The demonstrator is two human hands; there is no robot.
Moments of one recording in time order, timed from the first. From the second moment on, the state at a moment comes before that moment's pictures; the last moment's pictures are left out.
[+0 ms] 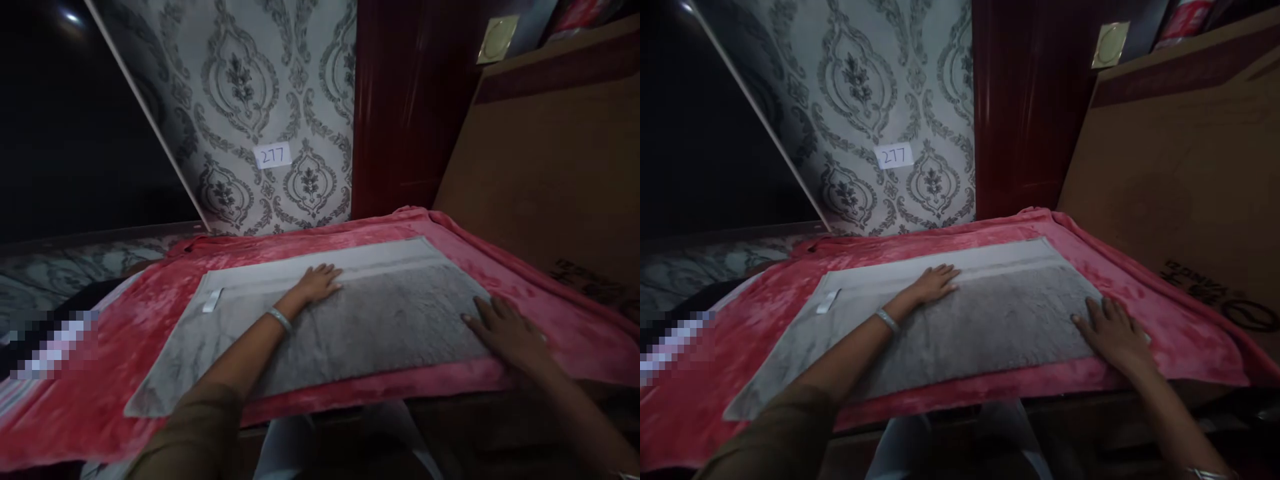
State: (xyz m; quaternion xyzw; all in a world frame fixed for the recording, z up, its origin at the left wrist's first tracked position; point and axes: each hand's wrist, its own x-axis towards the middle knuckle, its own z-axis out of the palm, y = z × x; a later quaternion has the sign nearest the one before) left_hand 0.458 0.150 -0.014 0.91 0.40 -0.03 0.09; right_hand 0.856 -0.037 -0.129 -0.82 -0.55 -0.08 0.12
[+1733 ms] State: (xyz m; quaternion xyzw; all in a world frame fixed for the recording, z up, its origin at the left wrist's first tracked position) left_hand 0.197 -0.042 -0.061 0.76 0.64 0.08 -0.03; right_hand 0.699 0.129 -0.115 -0.61 -0.78 0.02 0.11
